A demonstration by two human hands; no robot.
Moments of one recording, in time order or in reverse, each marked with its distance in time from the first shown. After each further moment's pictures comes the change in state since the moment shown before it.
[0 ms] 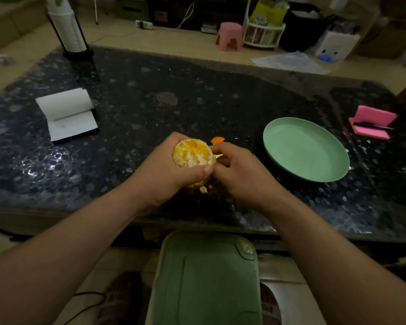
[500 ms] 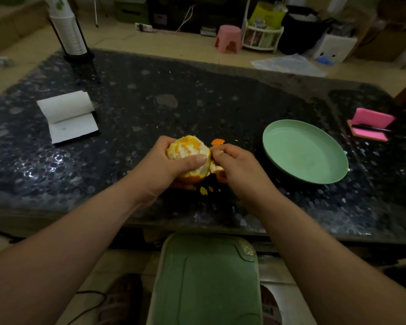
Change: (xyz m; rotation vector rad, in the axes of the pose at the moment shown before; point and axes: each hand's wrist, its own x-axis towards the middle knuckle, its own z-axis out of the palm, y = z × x) left_hand 0.008 0.002 -0.001 -0.294 0.033 -0.225; right_hand 0.013 0.012 0.008 0.148 0.194 0.121
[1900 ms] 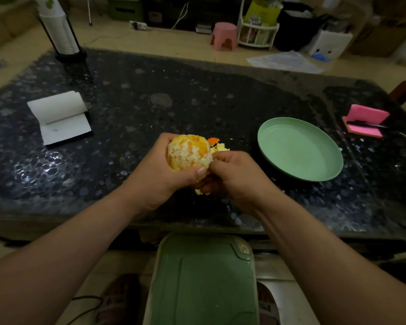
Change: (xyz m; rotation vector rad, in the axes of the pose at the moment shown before) left_hand -0.007 -0.008 0.000 0.249 -0.028 0.277; right_hand -0.005 -0.003 -0.004 0.229 -0.200 0.069
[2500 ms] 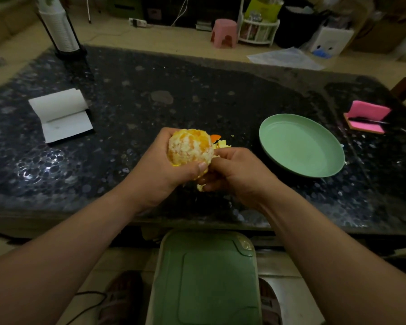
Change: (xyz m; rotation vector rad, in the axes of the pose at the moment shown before) left_hand -0.001 0.002 0.000 -0.065 0.005 0.042; right_hand -0.001 -0.004 -0.003 0.030 -0.055 0.041
